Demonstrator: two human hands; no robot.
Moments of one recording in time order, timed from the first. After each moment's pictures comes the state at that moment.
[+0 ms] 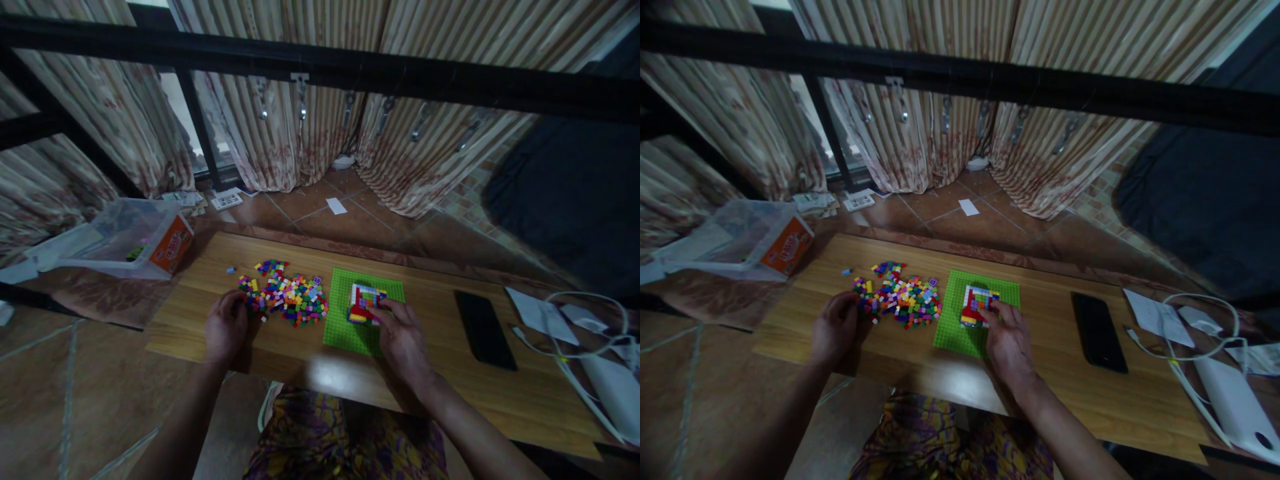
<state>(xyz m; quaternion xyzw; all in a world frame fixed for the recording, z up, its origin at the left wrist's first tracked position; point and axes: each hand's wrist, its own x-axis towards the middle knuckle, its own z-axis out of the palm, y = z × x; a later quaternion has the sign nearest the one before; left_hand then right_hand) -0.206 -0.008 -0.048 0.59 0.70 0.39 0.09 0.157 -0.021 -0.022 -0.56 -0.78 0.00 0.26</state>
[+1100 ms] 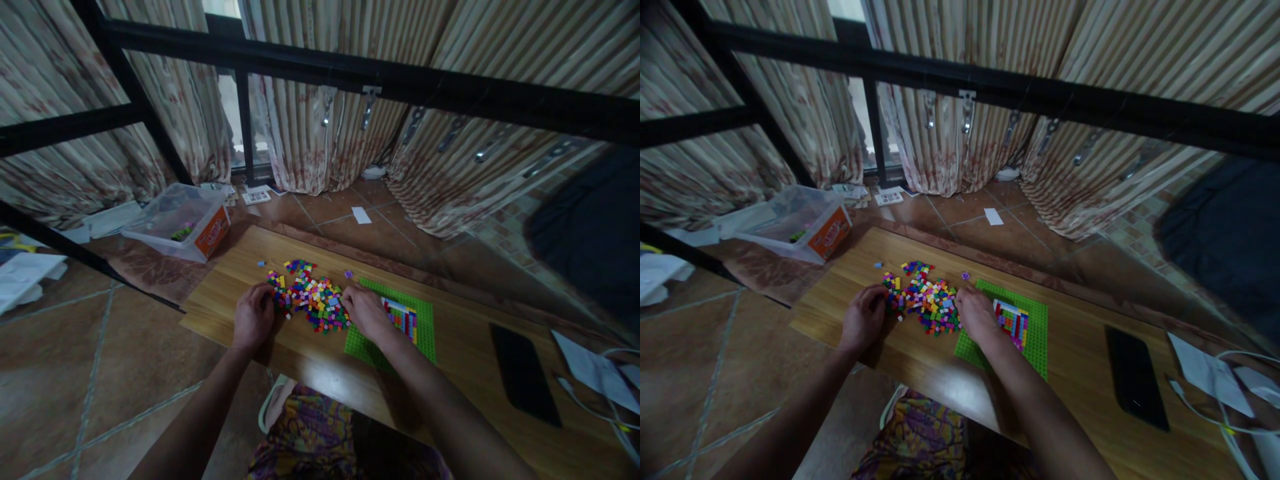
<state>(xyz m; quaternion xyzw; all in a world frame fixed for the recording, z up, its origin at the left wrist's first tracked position) -0.207 -0.010 -0.055 0.59 0.69 0.40 0.09 0.050 0.064 -0.013 -0.50 -0.85 0.13 0.08</state>
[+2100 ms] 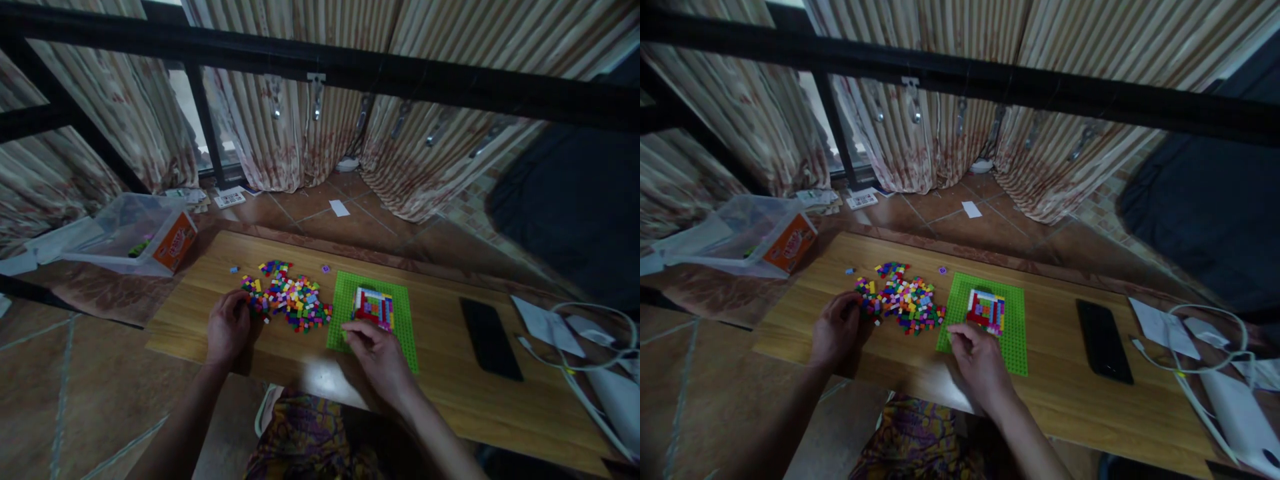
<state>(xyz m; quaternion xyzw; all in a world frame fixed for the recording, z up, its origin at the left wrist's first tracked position) -0.208 -0.009 -0.050 0.60 0.69 0.40 0.09 0.091 -0.037 0.011 -0.56 -0.67 0.35 0.34</state>
